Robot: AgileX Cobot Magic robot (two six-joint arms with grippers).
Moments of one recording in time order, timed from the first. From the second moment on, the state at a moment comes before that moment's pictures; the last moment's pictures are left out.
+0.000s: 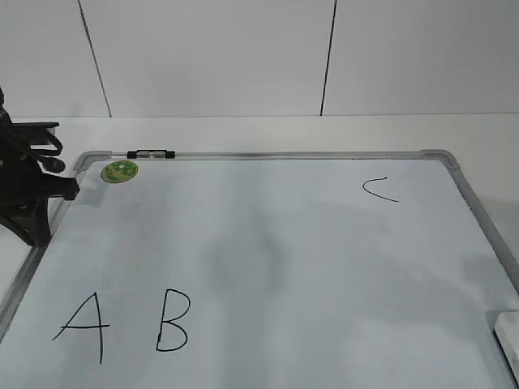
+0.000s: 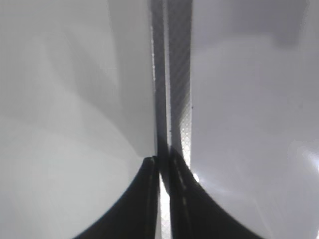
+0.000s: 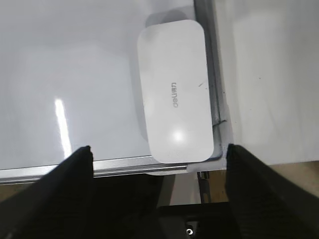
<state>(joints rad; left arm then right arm) -0.10 1.99 -1.33 -0.07 0.99 -0.04 0.00 0.83 -0.72 0.12 1.25 0.13</state>
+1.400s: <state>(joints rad) -0.10 1.99 -1.33 -0.07 0.99 -0.04 0.08 1.19 -0.63 0.05 1.02 0.13</state>
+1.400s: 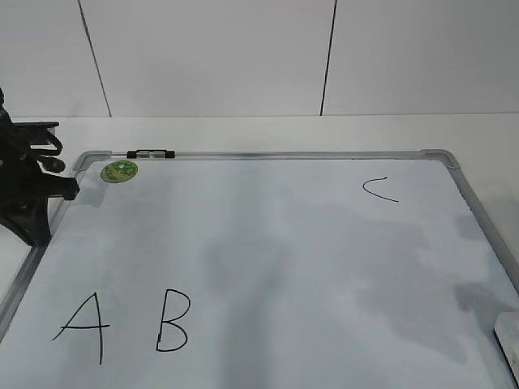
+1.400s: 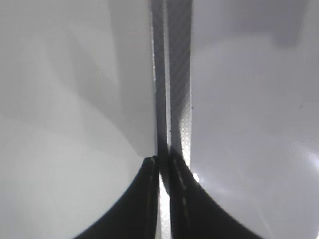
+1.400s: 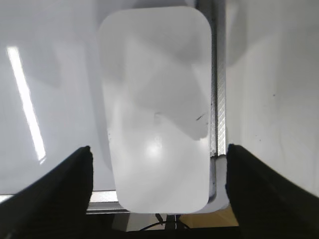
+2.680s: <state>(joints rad) -0.10 1.99 -1.33 -0.07 0.99 -0.04 0.08 1.41 -0.63 0.04 0.93 0.13</state>
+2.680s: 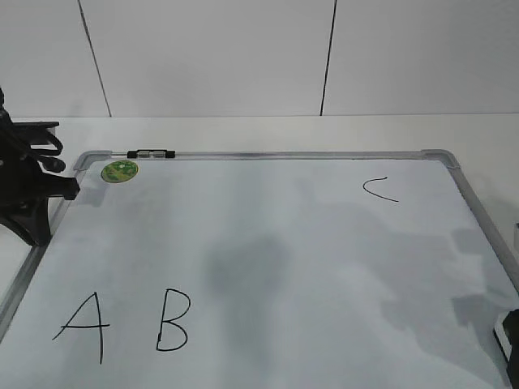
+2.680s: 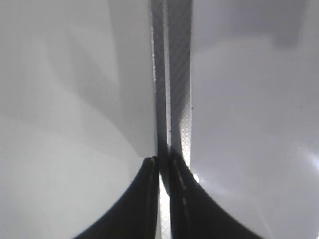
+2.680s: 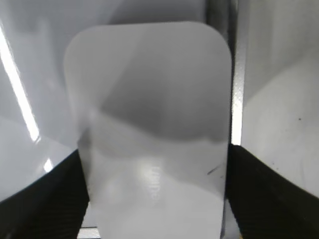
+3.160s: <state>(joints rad) -0.10 1.99 -1.33 -0.07 0.98 -0.04 0.08 1.41 -0.63 0.04 0.94 0.12</state>
